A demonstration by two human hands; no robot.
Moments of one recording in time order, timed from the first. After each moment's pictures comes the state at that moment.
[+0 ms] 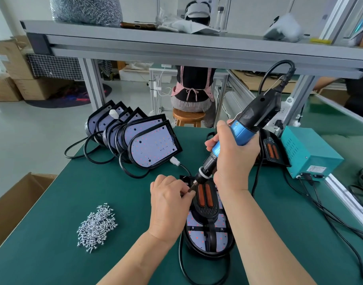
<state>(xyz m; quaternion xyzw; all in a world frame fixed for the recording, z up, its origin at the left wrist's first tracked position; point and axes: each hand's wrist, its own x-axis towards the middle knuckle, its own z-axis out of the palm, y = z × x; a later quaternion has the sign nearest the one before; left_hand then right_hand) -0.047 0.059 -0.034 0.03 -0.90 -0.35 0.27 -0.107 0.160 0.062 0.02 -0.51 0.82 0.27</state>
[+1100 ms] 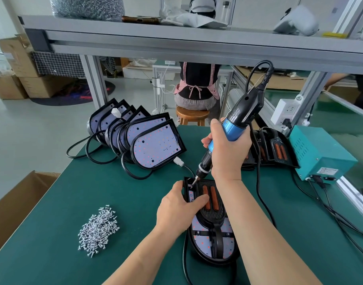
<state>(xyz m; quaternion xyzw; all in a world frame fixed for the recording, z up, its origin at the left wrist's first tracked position) -0.056 0.058 -0.041 0.13 -0.84 -0.53 0.00 -0.147 0.148 0.042 0.03 -0.56 0.78 0.28</state>
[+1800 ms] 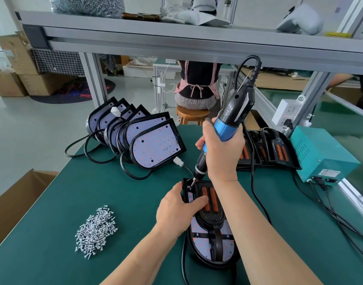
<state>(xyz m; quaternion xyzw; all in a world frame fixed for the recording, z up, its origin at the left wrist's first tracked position) -0.057 0.058 -0.044 0.15 -0.80 -0.58 -0.02 -0.146 0.139 0.042 0.08 -0.58 0.77 0.25</state>
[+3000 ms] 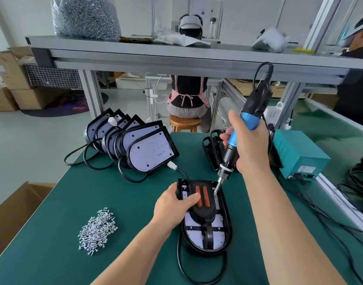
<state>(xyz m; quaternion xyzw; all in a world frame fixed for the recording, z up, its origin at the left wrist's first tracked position) -0.057 0.055 -0.040 0.13 -0.81 -0.57 -0.03 -0.137 0.214 0.084 0.03 -0.59 0.79 0.19</state>
